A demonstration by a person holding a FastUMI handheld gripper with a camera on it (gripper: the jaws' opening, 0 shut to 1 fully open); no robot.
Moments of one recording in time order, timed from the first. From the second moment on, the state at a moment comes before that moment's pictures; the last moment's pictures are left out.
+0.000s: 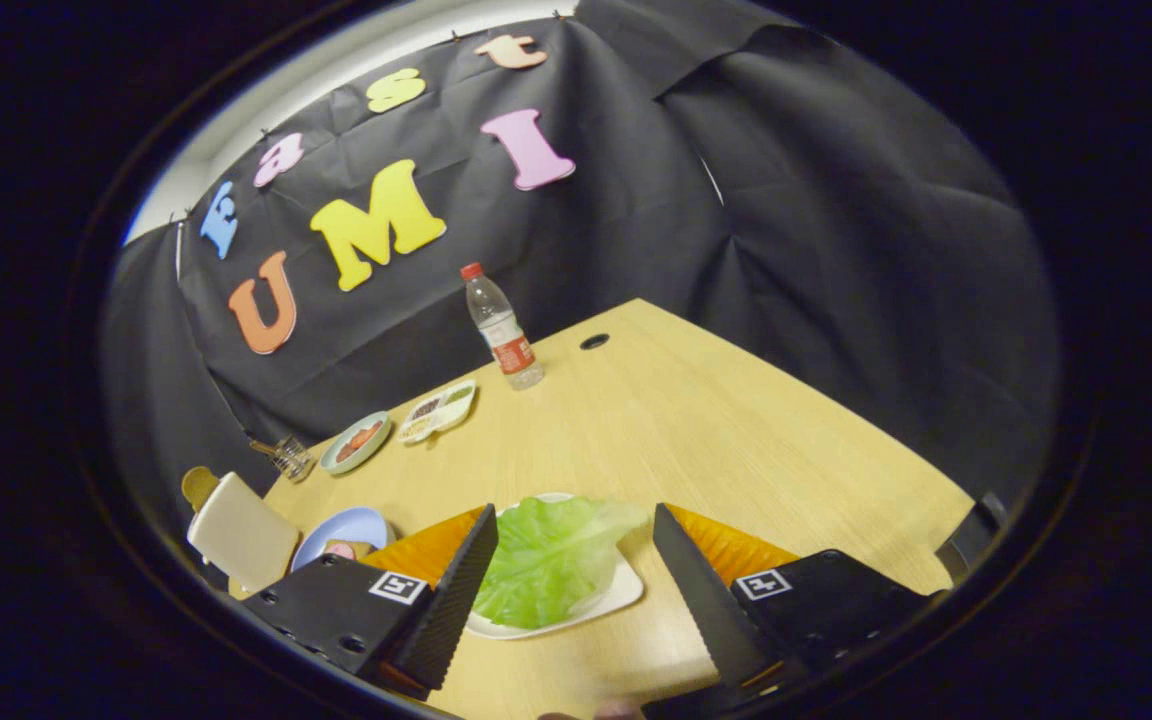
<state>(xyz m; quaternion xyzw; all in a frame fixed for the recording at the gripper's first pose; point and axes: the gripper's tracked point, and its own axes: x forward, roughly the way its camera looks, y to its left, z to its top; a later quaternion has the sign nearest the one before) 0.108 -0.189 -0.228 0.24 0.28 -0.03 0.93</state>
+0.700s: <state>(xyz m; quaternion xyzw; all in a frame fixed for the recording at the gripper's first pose) 0.137 -0.195 -0.265 0.33 0.32 -0.06 0.89</state>
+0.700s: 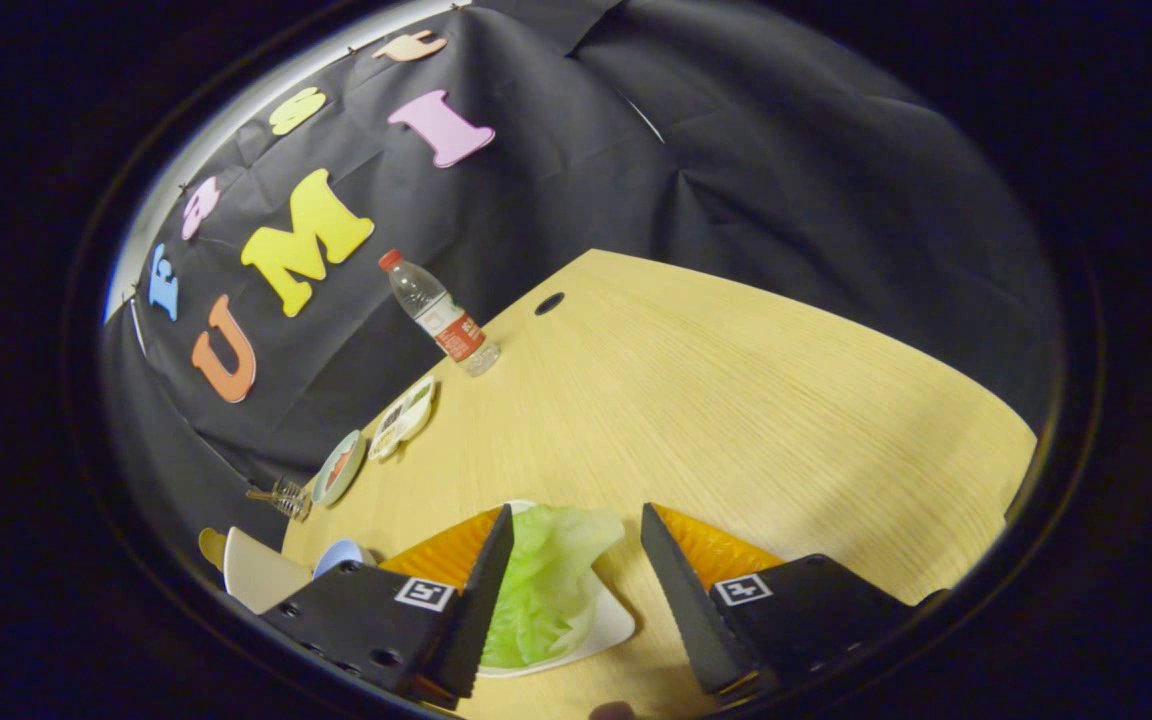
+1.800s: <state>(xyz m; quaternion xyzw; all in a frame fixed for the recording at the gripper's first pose) 0.128 -0.156 -0.156 0.33 0.23 0.00 0.92</state>
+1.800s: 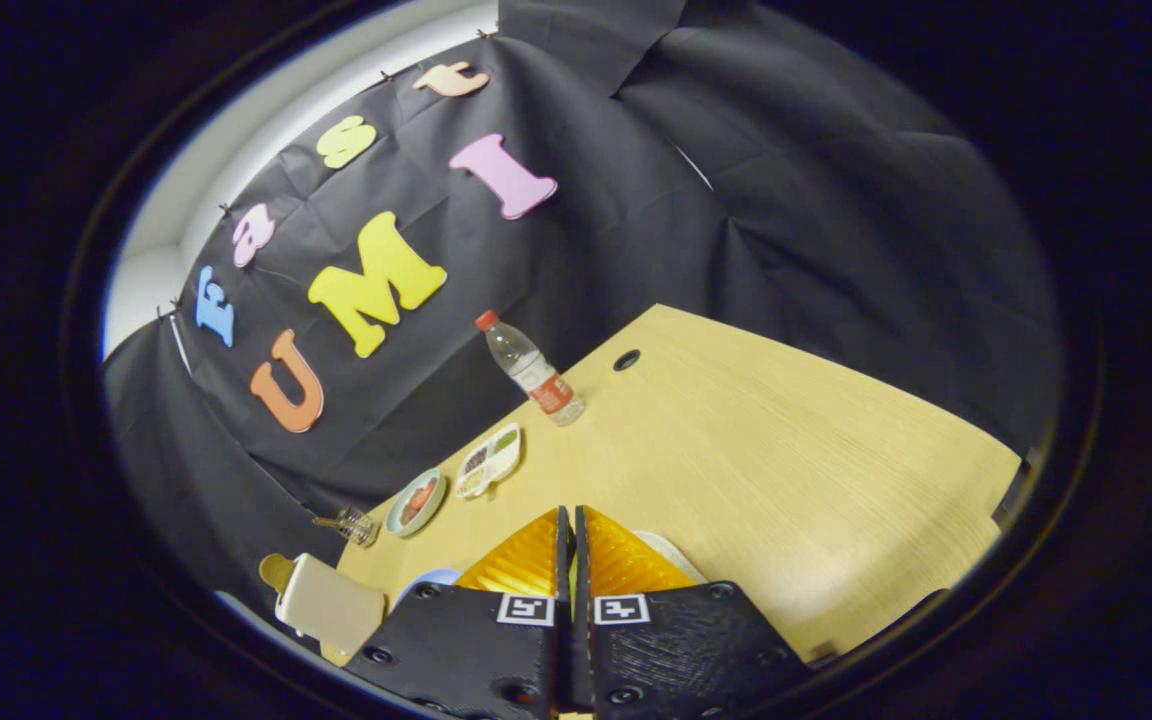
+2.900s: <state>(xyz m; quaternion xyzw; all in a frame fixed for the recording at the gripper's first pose) 0.138 0.143 -0.101 0.33 0.23 0.16 0.90</state>
